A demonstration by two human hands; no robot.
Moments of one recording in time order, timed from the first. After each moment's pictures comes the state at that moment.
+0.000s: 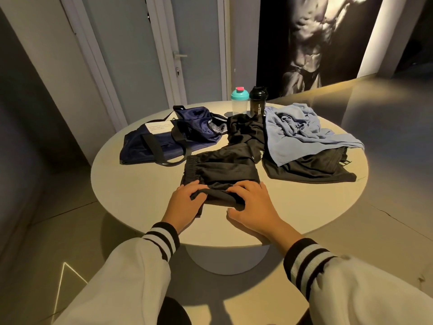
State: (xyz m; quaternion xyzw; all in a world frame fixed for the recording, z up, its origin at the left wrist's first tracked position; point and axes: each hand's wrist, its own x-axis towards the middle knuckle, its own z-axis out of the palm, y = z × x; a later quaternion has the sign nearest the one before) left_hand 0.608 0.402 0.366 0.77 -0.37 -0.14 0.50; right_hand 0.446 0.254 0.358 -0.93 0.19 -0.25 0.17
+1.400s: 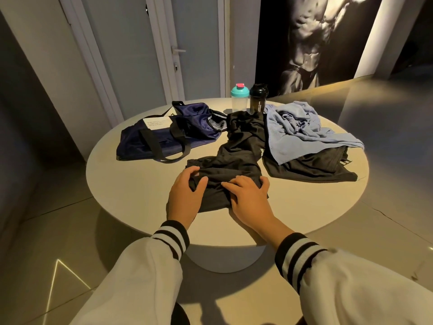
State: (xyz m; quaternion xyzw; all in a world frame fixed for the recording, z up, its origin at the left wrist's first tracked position) left_hand 0.602 0.387 0.369 0.79 -0.34 0.00 0.51; right_hand 0.466 0.261 0.356 -0.94 0.24 -0.24 0.07
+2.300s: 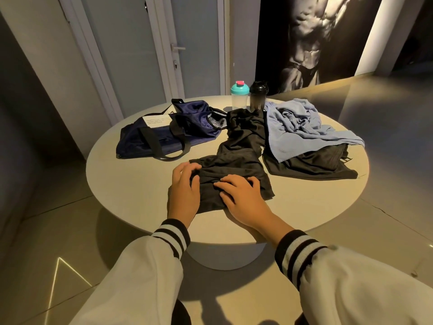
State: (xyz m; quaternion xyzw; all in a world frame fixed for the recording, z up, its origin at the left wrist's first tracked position) left_hand 0.604 0.389 0.366 0.77 -0.37 0.05 0.51; right_hand 0.470 0.261 0.354 -0.95 0.16 -0.24 0.11
